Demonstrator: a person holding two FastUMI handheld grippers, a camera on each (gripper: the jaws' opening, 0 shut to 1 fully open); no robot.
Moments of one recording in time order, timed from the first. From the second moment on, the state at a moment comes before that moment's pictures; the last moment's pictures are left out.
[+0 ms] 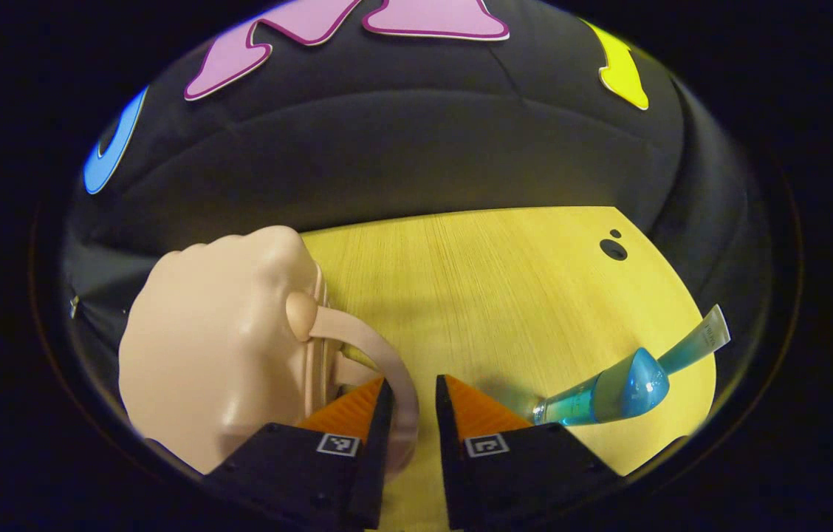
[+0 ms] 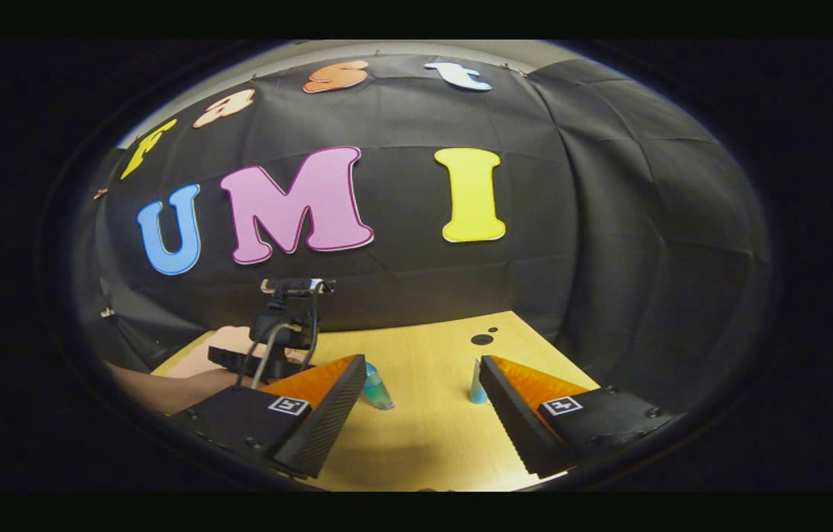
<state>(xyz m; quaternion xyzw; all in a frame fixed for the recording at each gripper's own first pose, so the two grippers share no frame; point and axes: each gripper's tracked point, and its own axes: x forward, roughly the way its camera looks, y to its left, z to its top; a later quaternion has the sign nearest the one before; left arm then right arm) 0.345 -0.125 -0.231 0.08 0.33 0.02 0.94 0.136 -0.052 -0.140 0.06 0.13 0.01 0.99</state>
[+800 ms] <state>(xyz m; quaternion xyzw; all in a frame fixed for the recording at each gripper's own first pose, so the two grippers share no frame) 0.281 -0.026 -0.027 0.00 0.33 -0.06 0.94 0.136 0.008 -0.122 0.04 0.13 0.08 0.99</state>
